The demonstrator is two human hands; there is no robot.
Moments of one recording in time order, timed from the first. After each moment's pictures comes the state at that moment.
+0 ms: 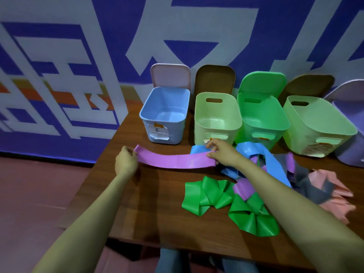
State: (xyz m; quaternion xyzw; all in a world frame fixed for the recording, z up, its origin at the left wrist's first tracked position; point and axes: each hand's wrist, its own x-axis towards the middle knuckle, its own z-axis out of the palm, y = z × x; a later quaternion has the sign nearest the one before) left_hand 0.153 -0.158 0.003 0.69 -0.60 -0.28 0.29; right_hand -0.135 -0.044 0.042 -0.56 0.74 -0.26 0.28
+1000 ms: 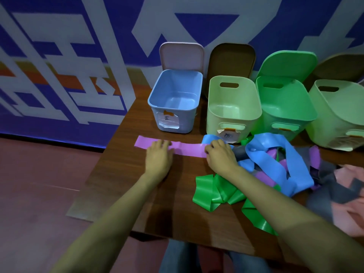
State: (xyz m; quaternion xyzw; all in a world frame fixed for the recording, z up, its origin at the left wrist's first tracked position) left_hand 0.111 -0.130 -0.021 0.52 -0.83 -0.07 0.18; right_hand -0.083 -0.055 -0.009 -0.67 0.74 -0.03 -0.03
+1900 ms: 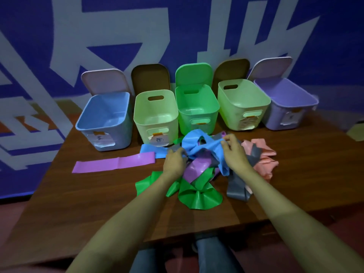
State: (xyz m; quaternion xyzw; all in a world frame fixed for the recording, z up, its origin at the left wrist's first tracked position) left_hand -0.089 -0.010 0.000 0.42 -0.85 -0.30 0.10; right_hand -0.221 0.127 0.043 -0.33 0.82 -0.46 0.10
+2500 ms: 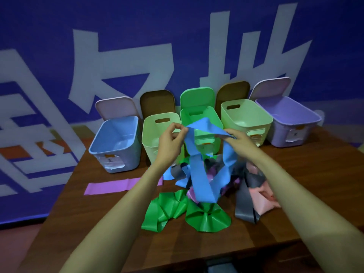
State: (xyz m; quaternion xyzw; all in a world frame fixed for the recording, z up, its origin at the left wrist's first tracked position) left_hand -0.083 -0.022 0.134 0.24 -0.74 -0.50 0.37; right_hand -0.265 0.099 0.114 -0.43 0.72 -0.51 0.20
